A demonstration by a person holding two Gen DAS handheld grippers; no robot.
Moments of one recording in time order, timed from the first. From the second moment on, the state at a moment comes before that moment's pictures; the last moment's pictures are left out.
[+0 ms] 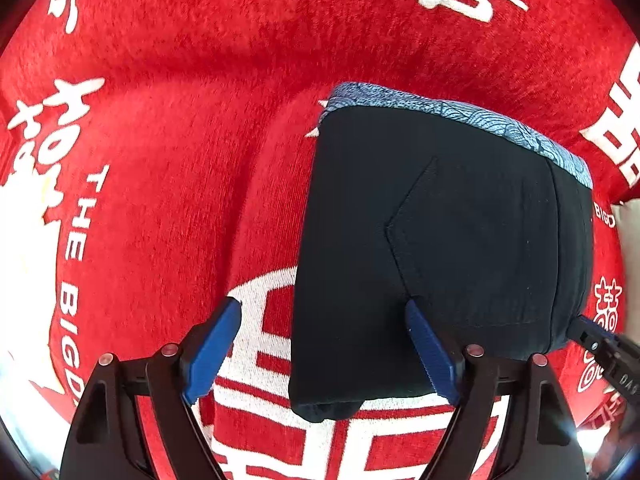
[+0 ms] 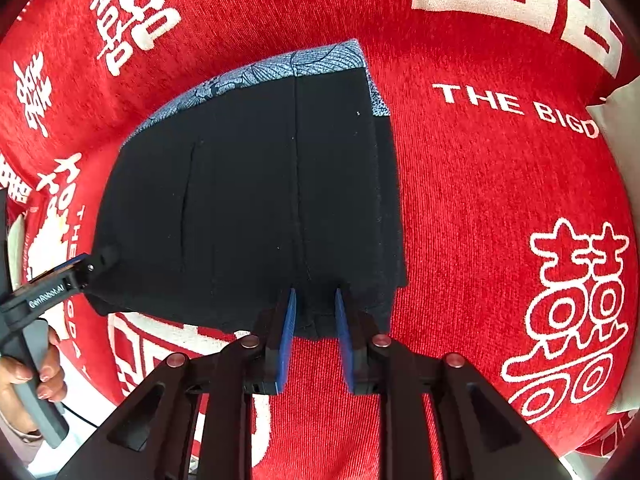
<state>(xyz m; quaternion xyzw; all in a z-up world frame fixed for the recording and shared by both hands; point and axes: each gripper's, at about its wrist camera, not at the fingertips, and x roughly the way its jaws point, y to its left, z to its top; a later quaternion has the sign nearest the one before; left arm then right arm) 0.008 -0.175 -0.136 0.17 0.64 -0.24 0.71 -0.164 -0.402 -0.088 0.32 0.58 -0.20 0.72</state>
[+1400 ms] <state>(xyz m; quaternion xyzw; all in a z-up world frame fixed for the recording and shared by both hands) 0.023 -0.194 -0.110 0.11 0.65 -0.33 0.67 -0.200 -0.437 -0.064 0.41 0.54 -0.19 0.71</state>
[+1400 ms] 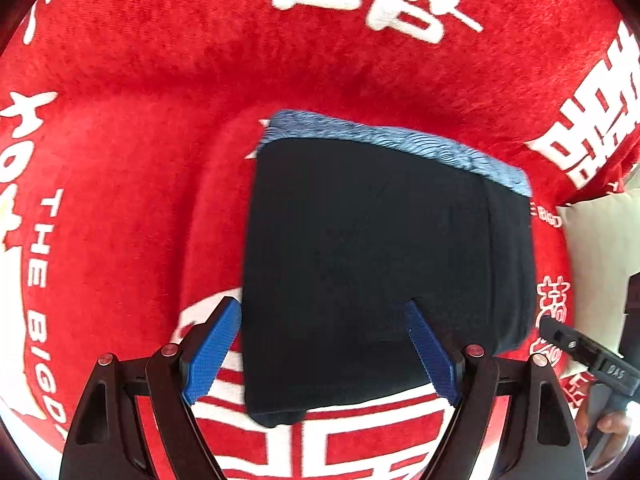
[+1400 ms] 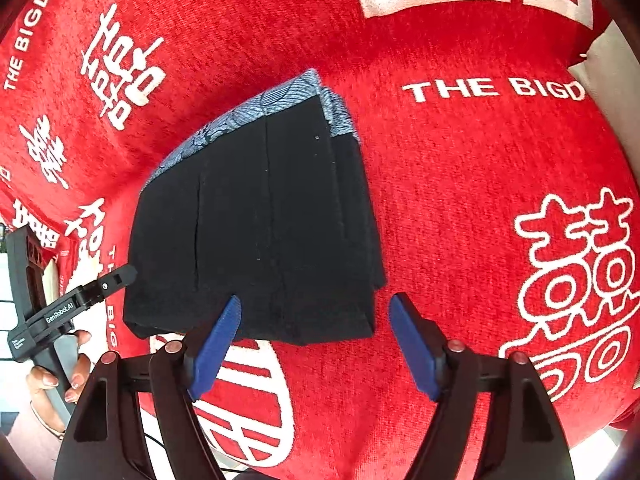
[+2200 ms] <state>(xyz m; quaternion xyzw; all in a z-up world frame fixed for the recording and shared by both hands) 0.065 -0.186 -0.129 0.12 0.68 -0.29 0.67 -0.200 -0.476 -0.075 0.44 0.52 -0.20 0.70</state>
